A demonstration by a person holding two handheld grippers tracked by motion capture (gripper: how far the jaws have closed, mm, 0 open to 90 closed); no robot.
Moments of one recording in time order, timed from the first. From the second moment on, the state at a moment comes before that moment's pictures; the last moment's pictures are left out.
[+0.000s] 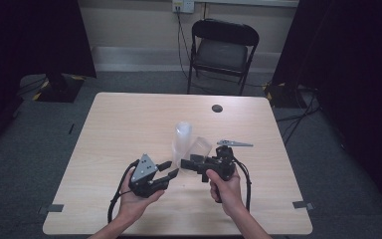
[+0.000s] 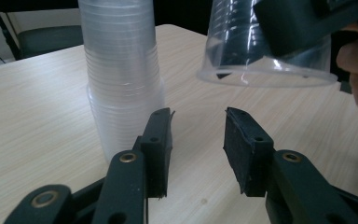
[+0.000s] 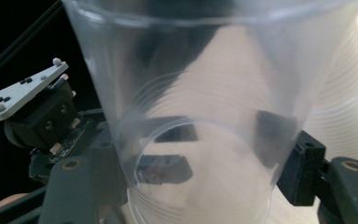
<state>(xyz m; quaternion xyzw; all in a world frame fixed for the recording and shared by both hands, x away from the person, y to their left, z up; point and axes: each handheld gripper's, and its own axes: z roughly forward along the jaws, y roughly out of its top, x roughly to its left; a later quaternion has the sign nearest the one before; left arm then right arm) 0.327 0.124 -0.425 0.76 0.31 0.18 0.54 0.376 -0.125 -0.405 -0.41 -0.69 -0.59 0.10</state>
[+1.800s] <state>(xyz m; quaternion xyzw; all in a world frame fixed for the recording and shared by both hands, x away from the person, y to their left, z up) 0.323 0.119 -0.432 0.73 0.30 0.25 0.56 0.372 -0.106 -0.415 -0.41 -0.69 -0.58 0.14</state>
